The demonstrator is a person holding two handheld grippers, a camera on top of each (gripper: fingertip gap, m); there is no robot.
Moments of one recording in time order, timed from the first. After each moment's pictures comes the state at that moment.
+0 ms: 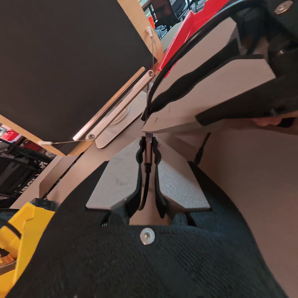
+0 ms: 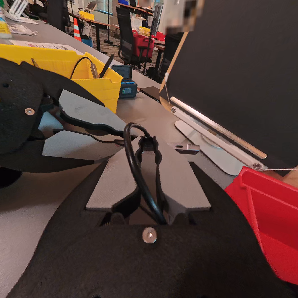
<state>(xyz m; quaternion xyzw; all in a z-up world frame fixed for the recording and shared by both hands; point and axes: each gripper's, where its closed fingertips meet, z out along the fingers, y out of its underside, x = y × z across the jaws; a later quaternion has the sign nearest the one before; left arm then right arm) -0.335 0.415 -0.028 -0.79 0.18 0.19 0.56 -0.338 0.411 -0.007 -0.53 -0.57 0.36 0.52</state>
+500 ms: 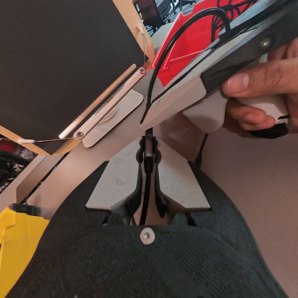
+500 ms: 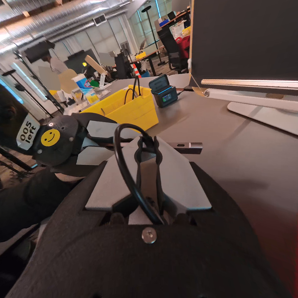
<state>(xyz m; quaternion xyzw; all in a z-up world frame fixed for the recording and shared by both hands) -0.332 0.412 -0.034 -0.80 0.18 0.14 0.55 -0.337 0.402 -0.008 -0.57 -0.48 0.59 0.31</state>
